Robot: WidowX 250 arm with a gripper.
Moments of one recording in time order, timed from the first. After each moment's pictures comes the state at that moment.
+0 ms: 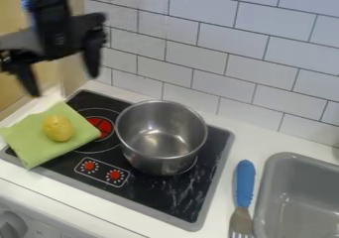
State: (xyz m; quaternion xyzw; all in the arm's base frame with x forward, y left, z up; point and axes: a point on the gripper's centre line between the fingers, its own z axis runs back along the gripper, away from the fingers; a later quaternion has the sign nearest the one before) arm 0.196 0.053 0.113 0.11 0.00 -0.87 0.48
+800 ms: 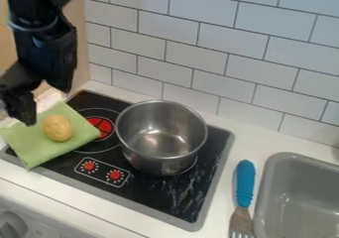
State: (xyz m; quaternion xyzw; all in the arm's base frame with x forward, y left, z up) arm 0.196 0.071 0.084 0.10 0.04 -0.70 0.71
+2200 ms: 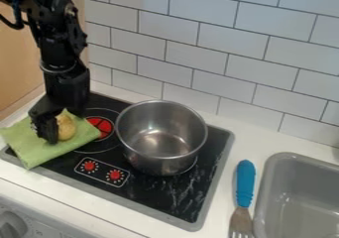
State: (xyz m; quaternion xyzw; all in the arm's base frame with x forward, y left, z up) arm 0.246 0.093 0.013 0.05 0.03 -0.72 0.69
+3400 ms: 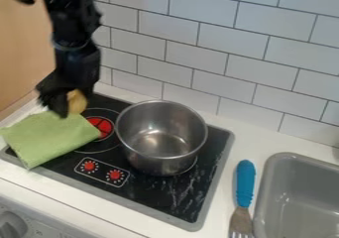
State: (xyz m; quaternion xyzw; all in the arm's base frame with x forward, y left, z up) arm 0.265 0.072 0.056 0.10 0.04 -0.77 0.63
